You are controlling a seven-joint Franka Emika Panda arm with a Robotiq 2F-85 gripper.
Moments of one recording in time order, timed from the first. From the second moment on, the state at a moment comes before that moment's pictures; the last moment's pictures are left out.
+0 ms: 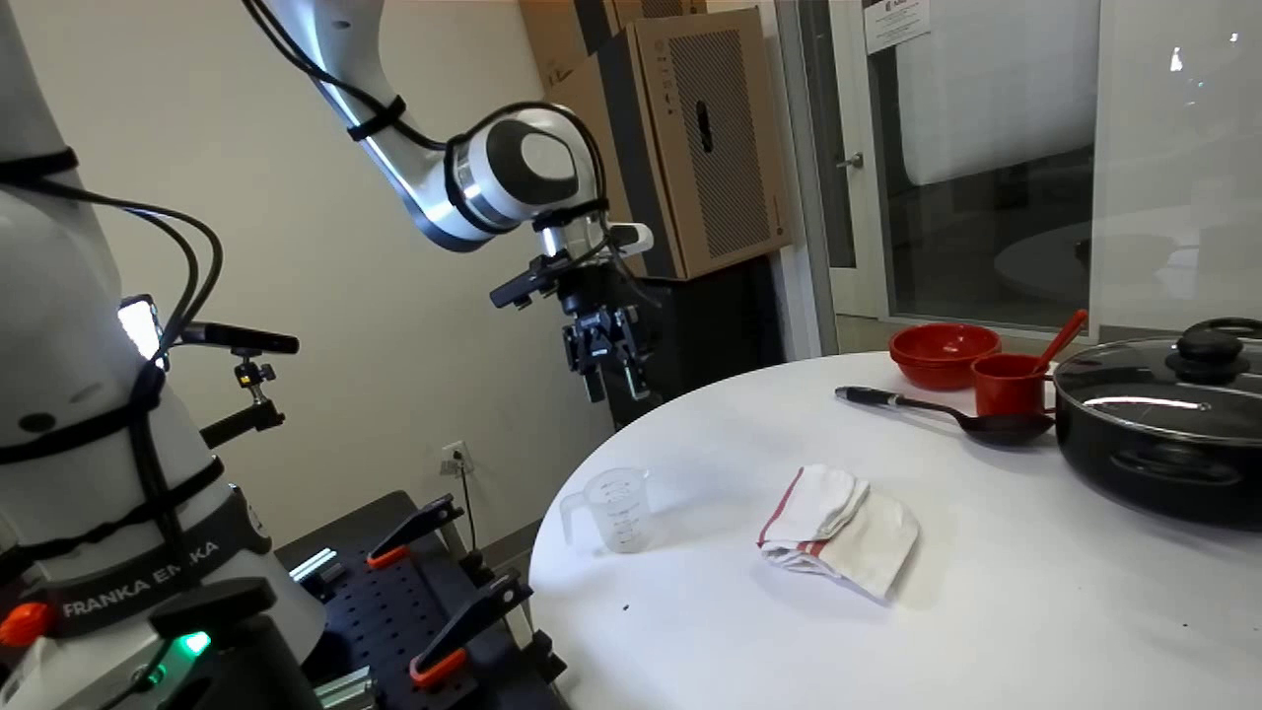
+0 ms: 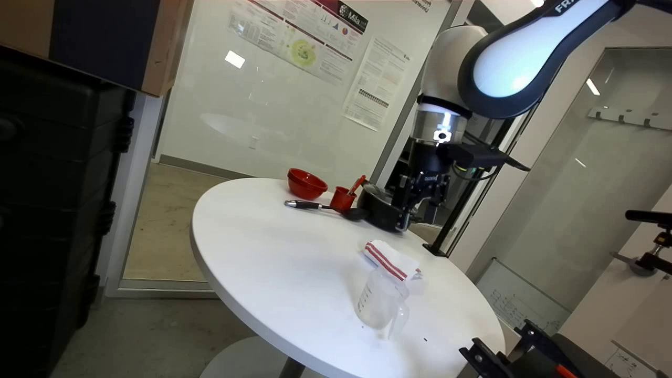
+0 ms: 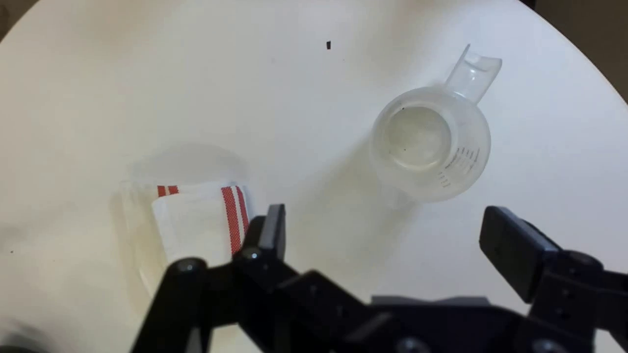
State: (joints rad) arm 0.04 0.15 0.03 -2.51 -0.40 2.48 0.30
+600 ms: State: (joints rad) arm 0.19 0.38 -0.01 -2.44 -0.59 2.50 0.49
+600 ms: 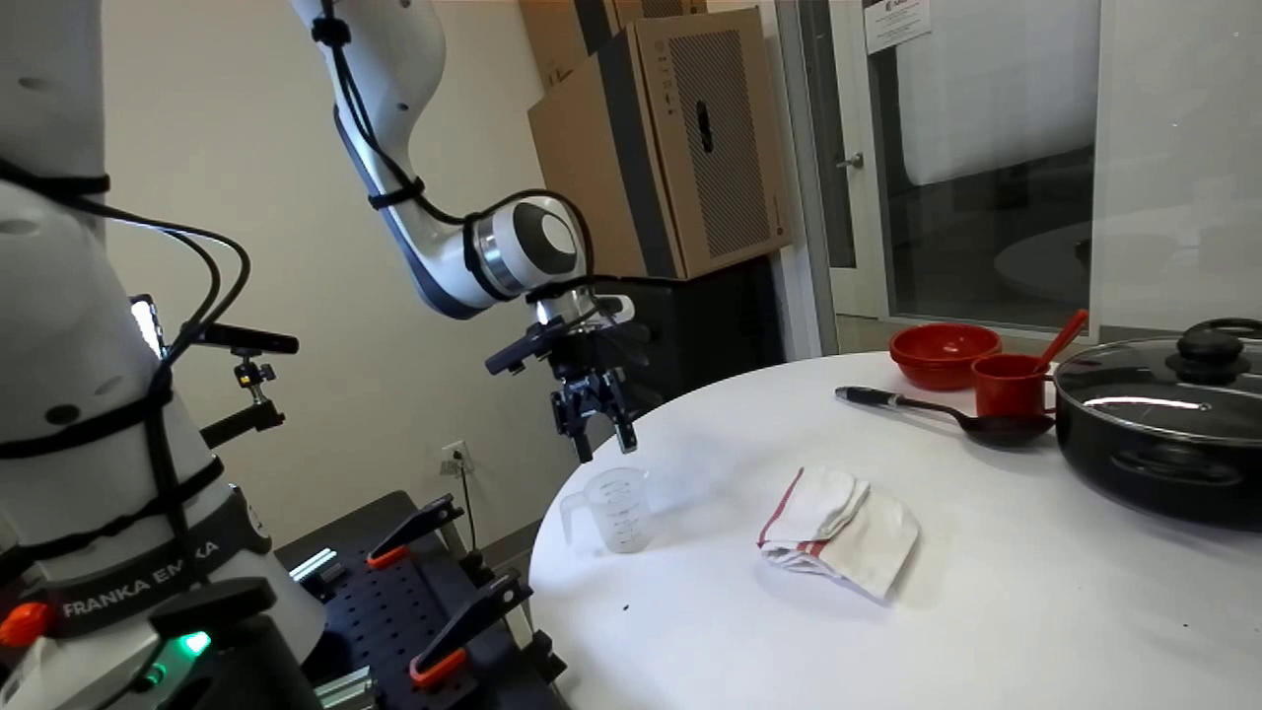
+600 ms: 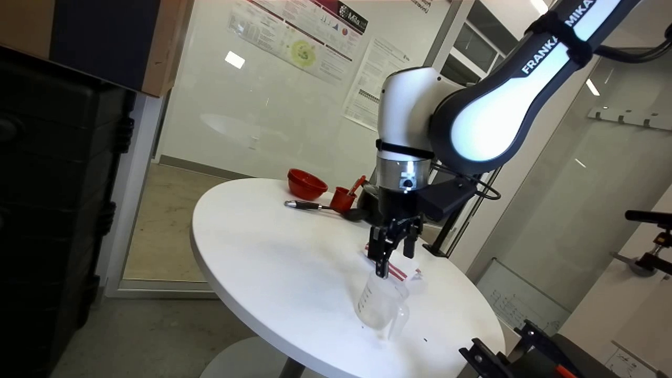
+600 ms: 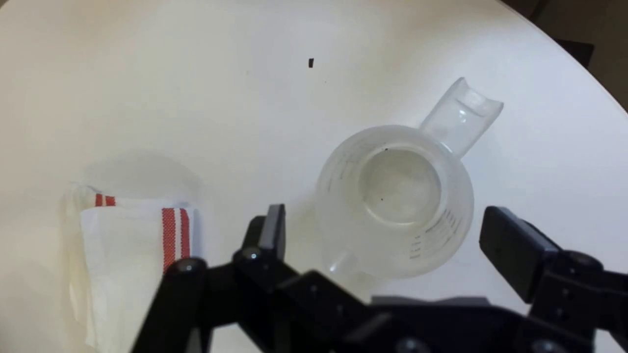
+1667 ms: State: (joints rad) arm 0.25 0.56 -0.06 -2.33 -0.59 2.49 0.48
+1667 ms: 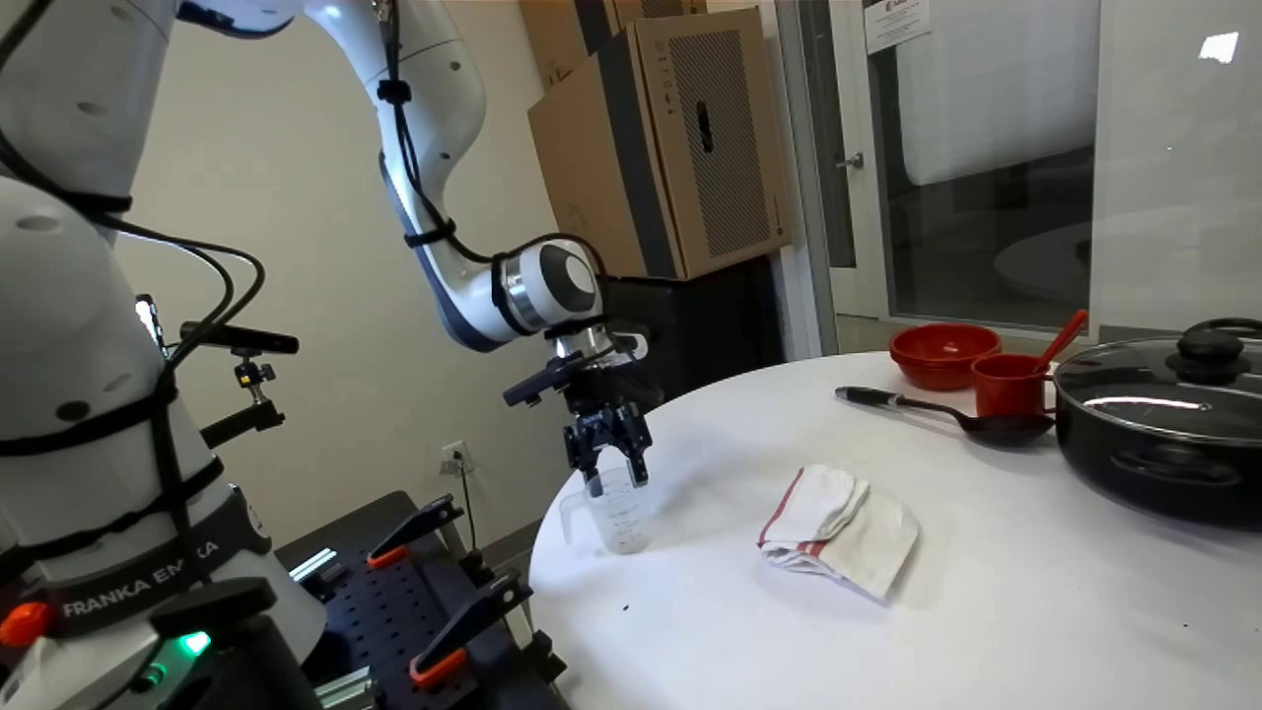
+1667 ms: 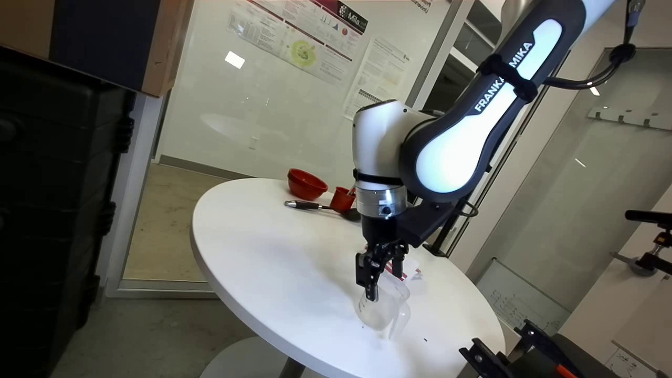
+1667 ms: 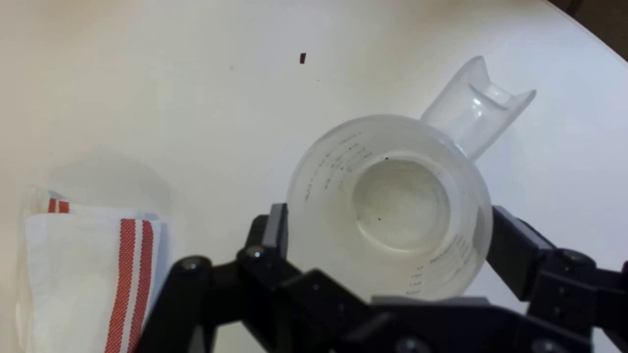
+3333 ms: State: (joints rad) arm 0.20 0.35 0.05 -2.44 -0.45 2.37 0.11
